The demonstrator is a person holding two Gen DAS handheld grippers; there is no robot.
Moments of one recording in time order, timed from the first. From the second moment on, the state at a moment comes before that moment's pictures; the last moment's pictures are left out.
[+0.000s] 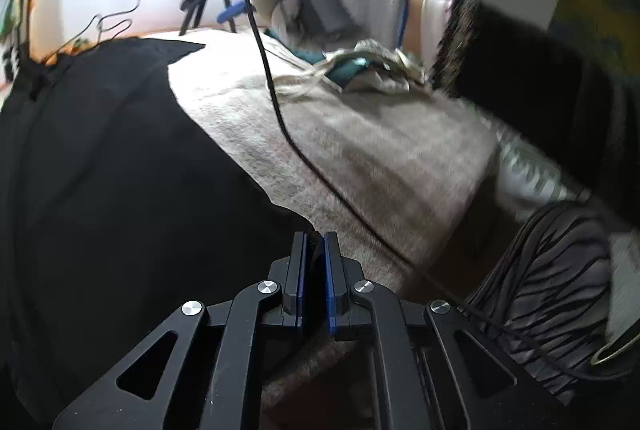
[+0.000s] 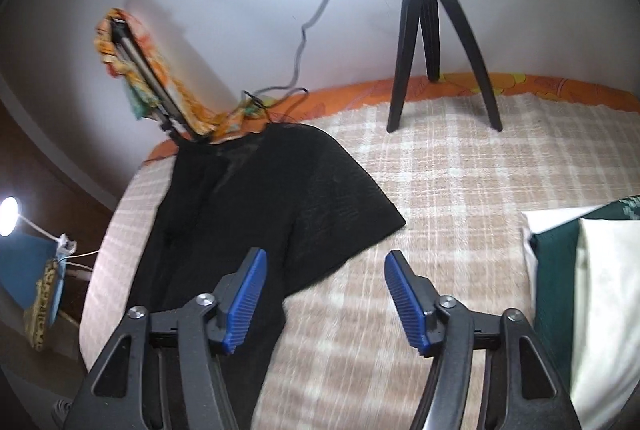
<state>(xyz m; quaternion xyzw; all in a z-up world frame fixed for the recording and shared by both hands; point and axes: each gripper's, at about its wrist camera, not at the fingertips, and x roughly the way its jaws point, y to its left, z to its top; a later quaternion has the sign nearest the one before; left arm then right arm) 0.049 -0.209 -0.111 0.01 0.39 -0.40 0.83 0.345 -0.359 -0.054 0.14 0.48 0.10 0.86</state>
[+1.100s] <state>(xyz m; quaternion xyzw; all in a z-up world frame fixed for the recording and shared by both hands) 0.056 -0.172 -0.110 -0.11 0.38 -0.39 0.83 0.419 -0.335 -0.105 0.03 0.53 0.00 0.85</state>
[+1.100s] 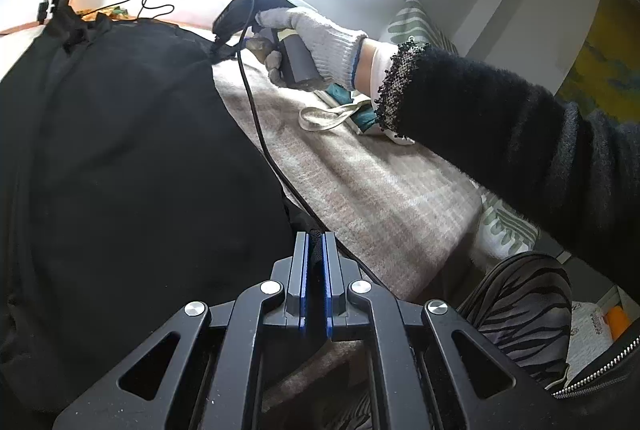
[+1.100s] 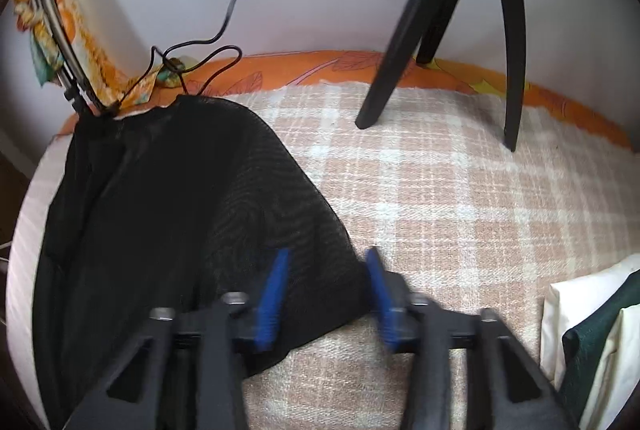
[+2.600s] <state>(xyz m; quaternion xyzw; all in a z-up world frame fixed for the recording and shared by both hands) 0.029 -0.059 -0.121 -0.18 0.36 -0.29 0.87 0.488 -0.117 -0.037 -0.05 0.48 0.05 0.87</state>
